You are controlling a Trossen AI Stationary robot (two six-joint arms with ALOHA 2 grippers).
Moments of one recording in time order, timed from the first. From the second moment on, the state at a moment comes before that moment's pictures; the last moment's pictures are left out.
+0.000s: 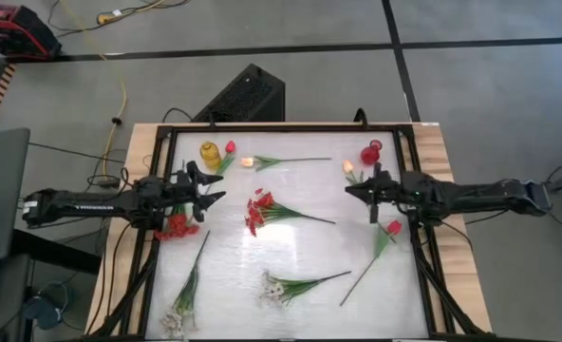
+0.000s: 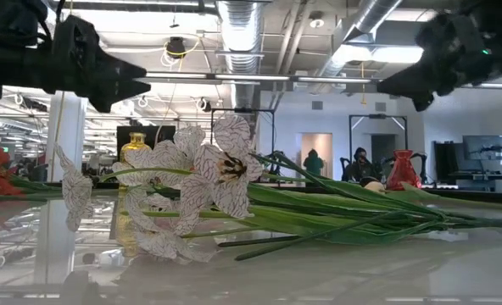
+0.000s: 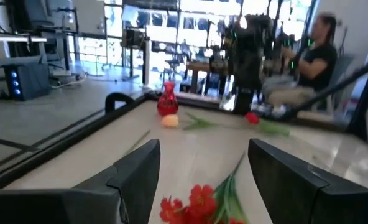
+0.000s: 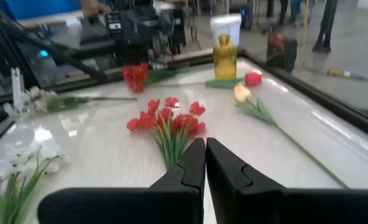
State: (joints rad) left arm 0.17 0.51 0.02 0.56 -0.08 -0.08; right arm -0.08 0.56 0.23 0.13 0.11 0.16
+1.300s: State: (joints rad) left arm 0.07 0.65 0.09 0.49 -0.07 0.04; right arm 0.01 1.88 1.32 -0.68 0.10 0.08
